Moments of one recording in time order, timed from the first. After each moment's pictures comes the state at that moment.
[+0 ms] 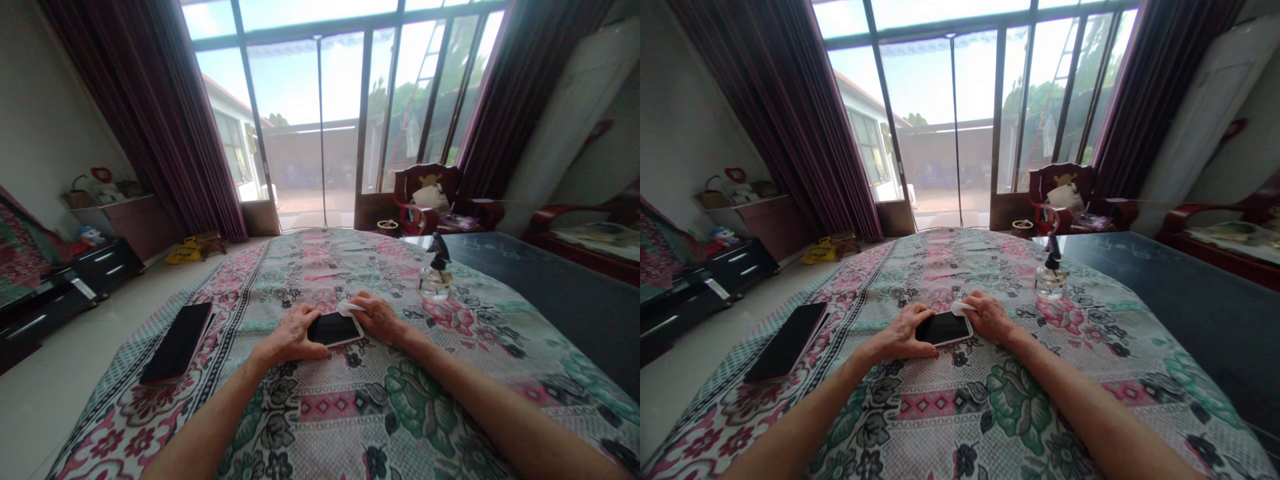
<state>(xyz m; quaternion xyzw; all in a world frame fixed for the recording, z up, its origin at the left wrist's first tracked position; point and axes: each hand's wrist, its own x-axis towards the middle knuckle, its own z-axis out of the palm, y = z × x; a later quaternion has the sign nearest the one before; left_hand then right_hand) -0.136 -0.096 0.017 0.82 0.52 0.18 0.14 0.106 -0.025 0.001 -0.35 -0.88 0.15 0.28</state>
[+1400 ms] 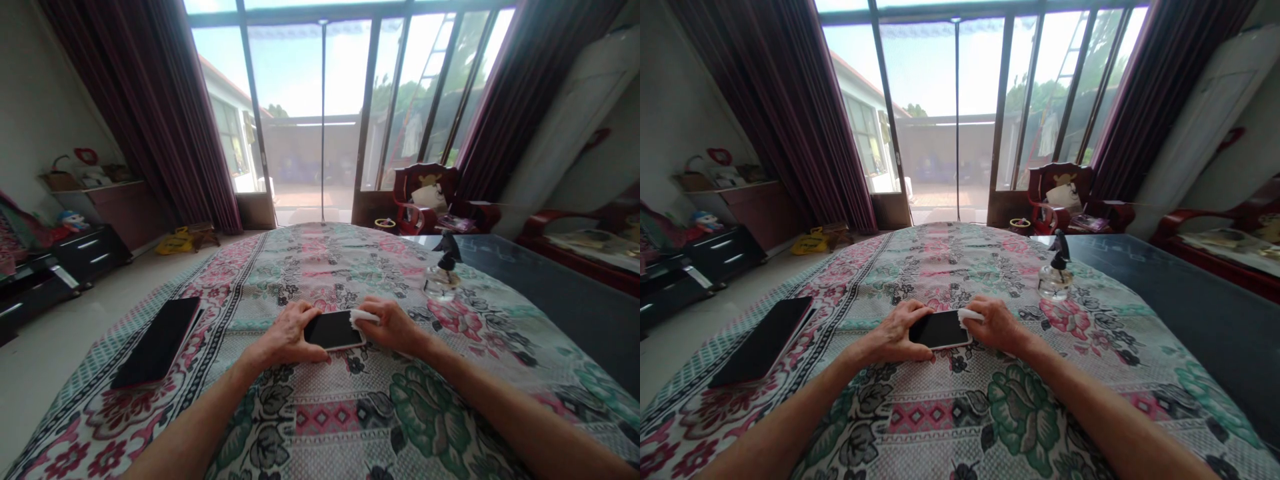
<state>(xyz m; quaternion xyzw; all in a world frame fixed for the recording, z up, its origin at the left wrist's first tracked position) -0.140 -0.090 0.009 0.83 0.51 0.19 0.13 0.114 -0.042 0.014 -0.32 -0.88 0.16 0.30</state>
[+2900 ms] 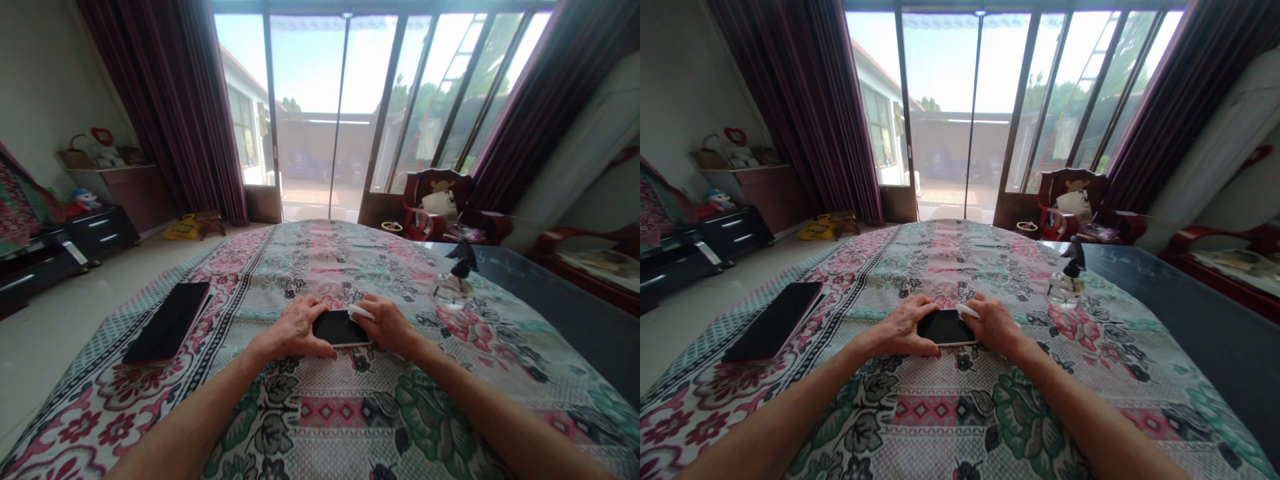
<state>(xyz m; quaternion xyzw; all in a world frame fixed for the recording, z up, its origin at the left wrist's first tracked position) -0.137 -0.093 0.012 0.82 0.52 0.18 0.12 0.095 -0.038 0.009 -0.35 -0.90 0.12 0.25</state>
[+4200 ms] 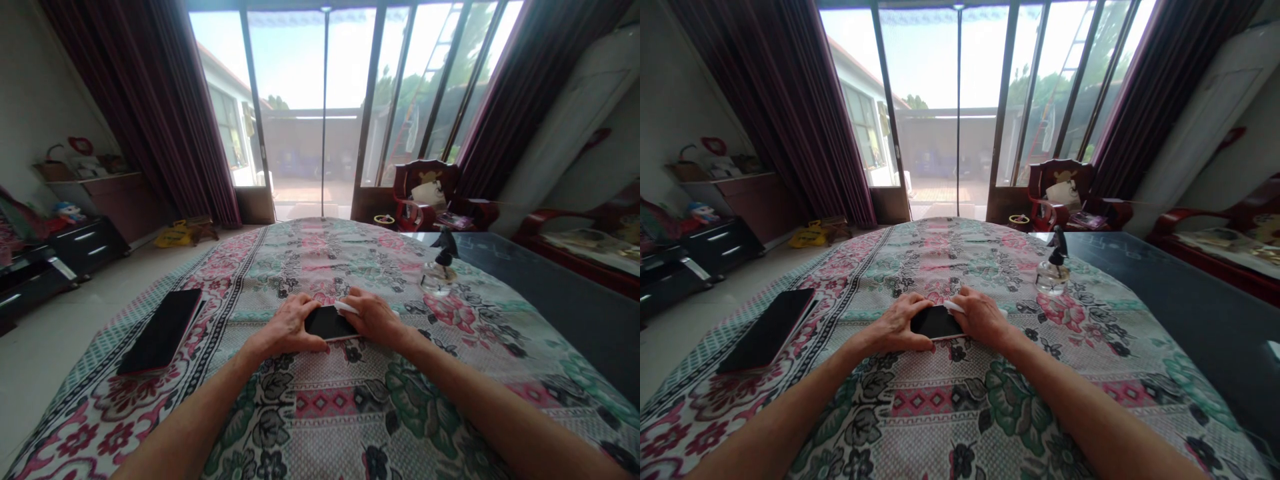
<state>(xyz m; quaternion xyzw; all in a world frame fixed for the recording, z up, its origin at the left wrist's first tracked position) -0.138 -0.091 0.012 0.83 0.52 0.17 0.13 0.089 -0.047 0.016 -0.35 -0.91 0.08 0.22</state>
